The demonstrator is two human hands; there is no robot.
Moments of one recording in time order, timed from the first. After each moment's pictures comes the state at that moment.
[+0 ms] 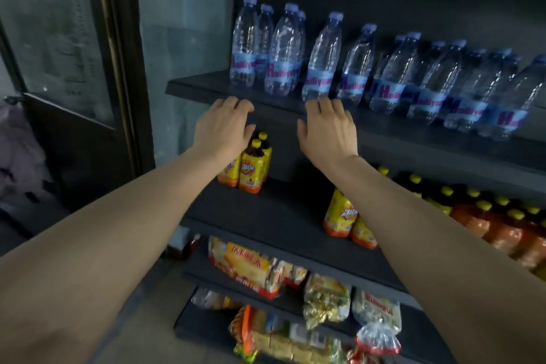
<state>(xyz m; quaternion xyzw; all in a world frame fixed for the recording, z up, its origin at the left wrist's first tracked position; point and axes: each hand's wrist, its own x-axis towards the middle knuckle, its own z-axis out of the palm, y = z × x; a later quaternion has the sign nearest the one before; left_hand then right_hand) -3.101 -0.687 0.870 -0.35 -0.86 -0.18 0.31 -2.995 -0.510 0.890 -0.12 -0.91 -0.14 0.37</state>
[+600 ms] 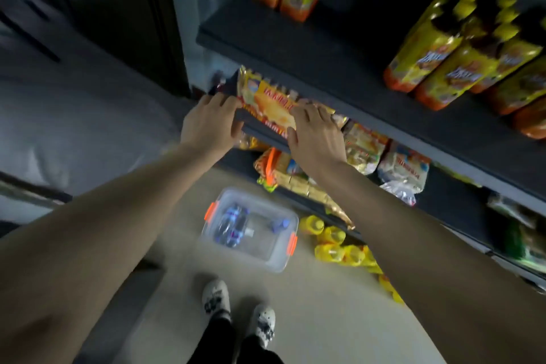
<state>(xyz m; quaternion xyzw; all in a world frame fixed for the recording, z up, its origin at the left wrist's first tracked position) -3.015 -0.789 0.549 -0.29 -0.94 -0.19 0.07 -2.917 -0.597 0.569 -0.06 -0.99 0.00 0.12</state>
